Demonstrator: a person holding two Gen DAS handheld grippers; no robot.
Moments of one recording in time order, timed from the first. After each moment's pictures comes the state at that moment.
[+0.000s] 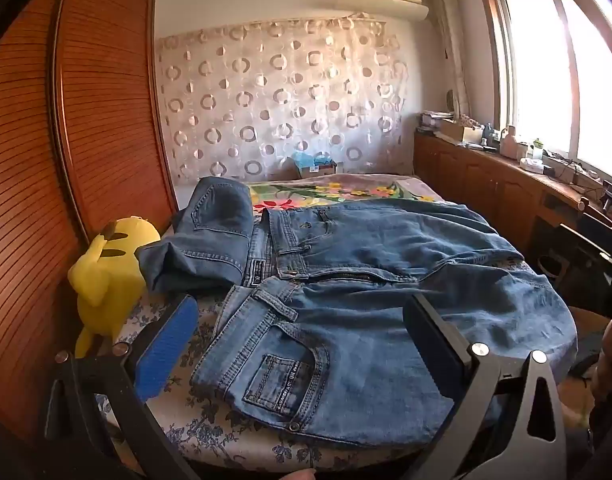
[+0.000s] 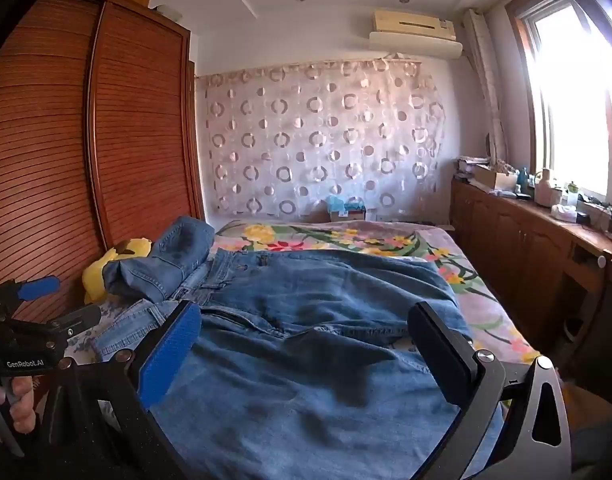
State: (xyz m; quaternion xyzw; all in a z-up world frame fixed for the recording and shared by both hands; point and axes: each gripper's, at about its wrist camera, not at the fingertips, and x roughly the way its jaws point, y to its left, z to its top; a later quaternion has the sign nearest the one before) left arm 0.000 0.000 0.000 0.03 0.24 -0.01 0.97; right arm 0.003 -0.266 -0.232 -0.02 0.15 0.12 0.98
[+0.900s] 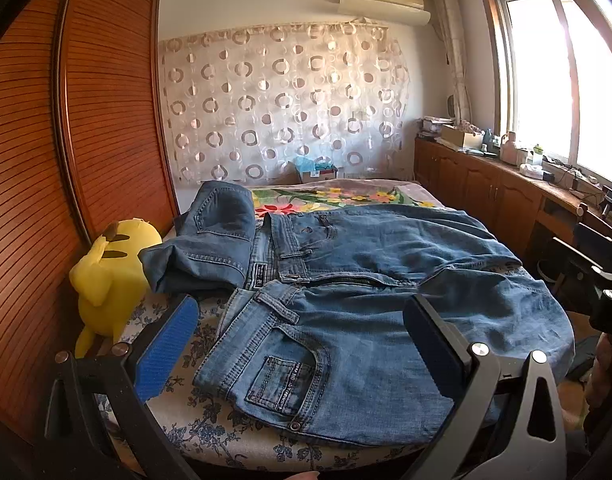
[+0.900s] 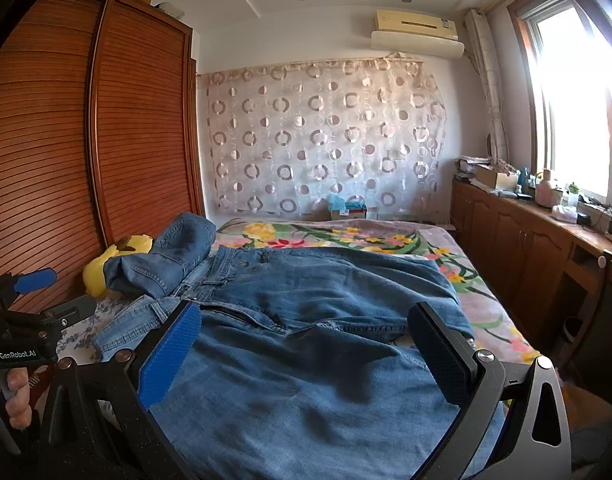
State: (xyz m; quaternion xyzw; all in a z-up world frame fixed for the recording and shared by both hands) left arm -0.004 0.003 0.004 0.02 0.23 -0.01 0.97; right arm 0.001 -0.264 -0.234 -0.02 0.15 0.12 0.98
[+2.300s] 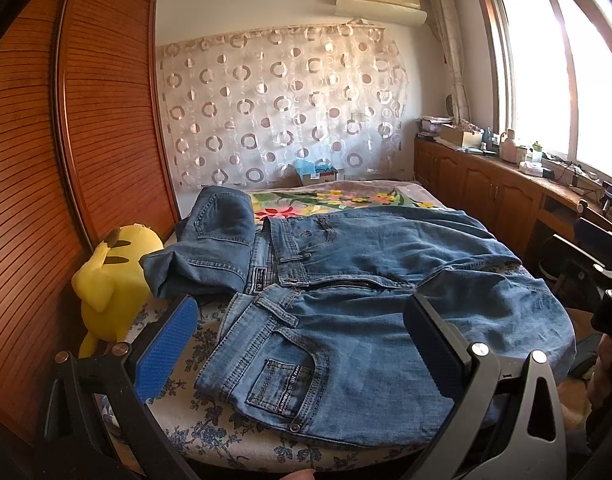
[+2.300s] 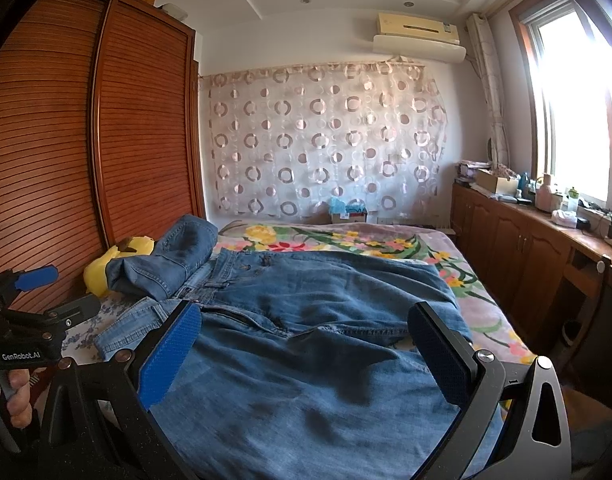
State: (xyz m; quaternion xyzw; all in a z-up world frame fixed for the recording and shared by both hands) left arm -0.005 0.006 0.023 0.02 0.23 -0.01 0.97; right arm 0.000 -0.267 -0.229 -0.02 0.15 0.12 0.98
